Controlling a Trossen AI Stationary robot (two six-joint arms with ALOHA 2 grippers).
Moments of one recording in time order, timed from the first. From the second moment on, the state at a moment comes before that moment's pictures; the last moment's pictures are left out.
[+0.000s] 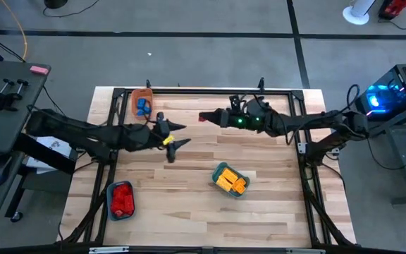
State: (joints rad) left arm -0.13 1.09 0.76 0.06 -0.42 -0.12; right arm -0.15 1.45 0.97 0.44 0.02 1.02
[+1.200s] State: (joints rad) left arm -0.20 1.26 0.80 0.78 -0.83 0.42; right arm 0.01 1.62 1.39 0.34 0.41 0.83
